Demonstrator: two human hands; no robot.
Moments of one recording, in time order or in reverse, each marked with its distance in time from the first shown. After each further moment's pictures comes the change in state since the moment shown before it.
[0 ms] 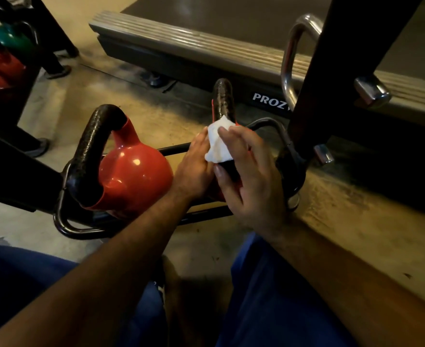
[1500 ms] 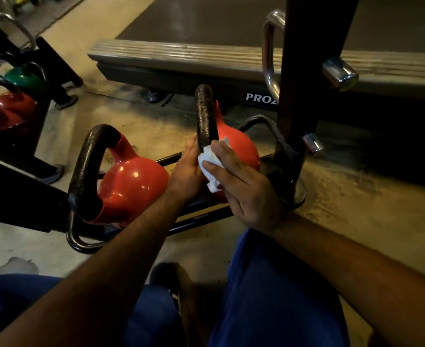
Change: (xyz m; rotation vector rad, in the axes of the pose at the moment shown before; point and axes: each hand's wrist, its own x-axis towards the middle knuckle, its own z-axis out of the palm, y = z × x) left_hand -0.008 0.014 -0.004 0.035 0.015 -0.159; right_hand -0.026 0.030 0.001 0.081 -0.094 -0.183
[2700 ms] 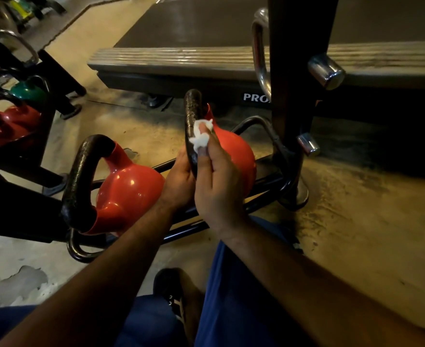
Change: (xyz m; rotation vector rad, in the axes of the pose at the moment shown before) left_hand -0.003 0.013 0.001 -0.227 0.027 0.063; right_hand 0.048 -0.040 0.033 0.424 0.424 0.670
